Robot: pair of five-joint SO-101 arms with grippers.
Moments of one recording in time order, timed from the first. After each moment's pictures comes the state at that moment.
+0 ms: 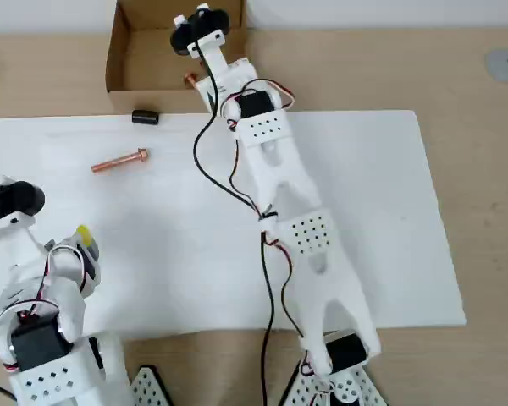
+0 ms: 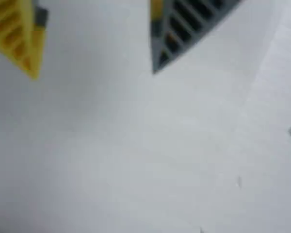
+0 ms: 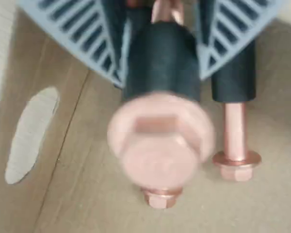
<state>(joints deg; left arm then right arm) -24.0 -86.2 67.3 71.3 -2.9 -23.5 68.6 -73.5 49.7 4.3</state>
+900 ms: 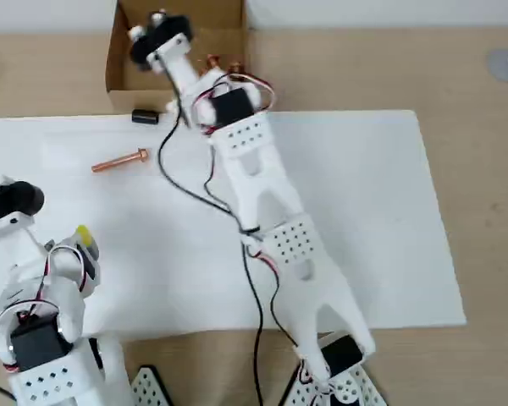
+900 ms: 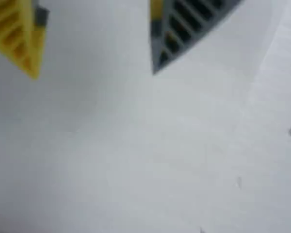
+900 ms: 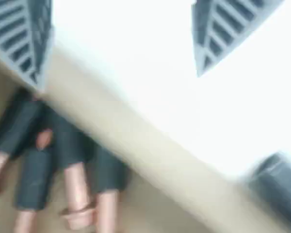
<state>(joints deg) -24.0 -86.2 67.3 71.3 -2.9 -32.1 66.2 -92.6 84.1 4.2</state>
